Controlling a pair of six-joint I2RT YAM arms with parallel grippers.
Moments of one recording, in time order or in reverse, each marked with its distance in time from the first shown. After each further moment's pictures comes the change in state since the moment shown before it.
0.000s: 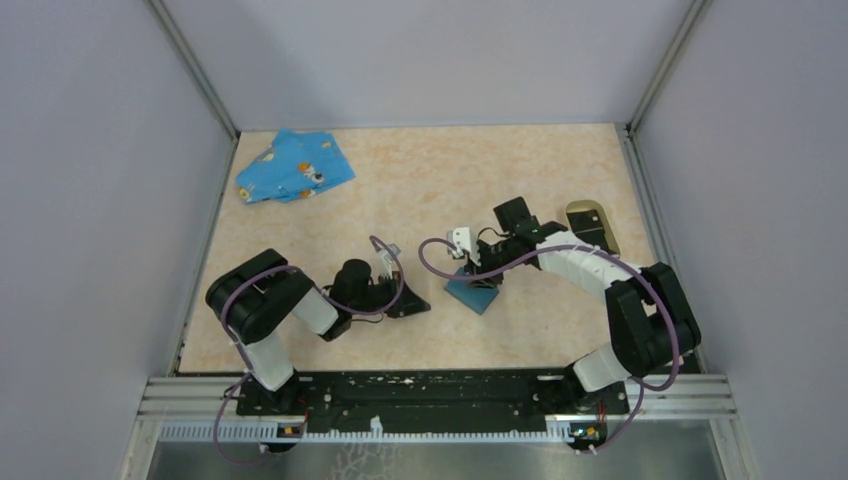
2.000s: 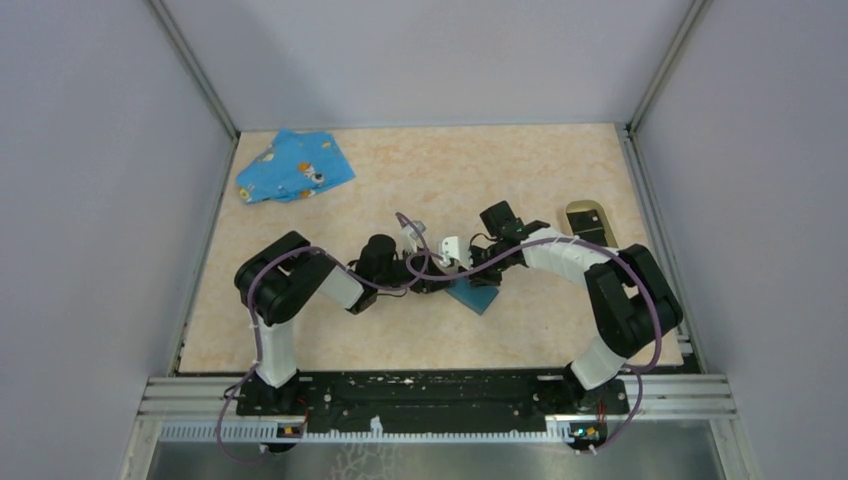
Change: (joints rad) left arm -0.010 0.163 0.299 -0.090 -0.002 0.111; right arm 0.055 0.113 0.027 -0.008 0.204 -0.056
